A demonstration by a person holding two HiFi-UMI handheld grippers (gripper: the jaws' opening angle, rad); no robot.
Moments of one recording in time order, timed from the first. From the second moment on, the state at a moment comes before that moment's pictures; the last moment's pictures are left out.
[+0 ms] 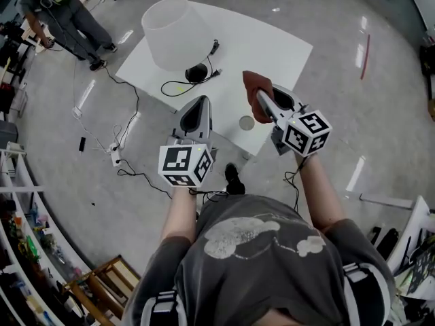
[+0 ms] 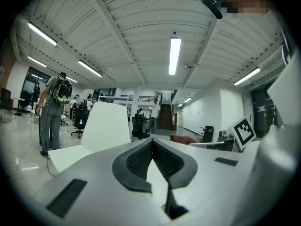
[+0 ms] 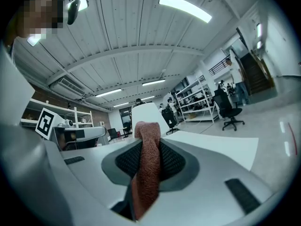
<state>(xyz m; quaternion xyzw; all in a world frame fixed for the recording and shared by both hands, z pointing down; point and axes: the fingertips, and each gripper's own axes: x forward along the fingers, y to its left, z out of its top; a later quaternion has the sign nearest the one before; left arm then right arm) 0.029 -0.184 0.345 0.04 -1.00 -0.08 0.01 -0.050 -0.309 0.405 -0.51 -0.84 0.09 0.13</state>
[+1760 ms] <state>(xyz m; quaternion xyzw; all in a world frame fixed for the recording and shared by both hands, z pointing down) -0.067 -0.099 0.254 -0.16 -0.98 -0.05 -0.04 -0.244 -0.133 0.265 -0.68 -0.73 0.06 0.05</state>
